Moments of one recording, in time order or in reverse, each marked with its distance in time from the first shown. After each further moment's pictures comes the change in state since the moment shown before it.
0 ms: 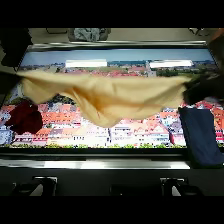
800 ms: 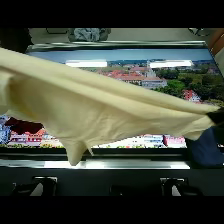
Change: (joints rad) left arm 0.071 0.032 0.267 0.039 -0.027 -0.050; right arm -0.038 0.032 0.188 -0.066 0.679 0.063
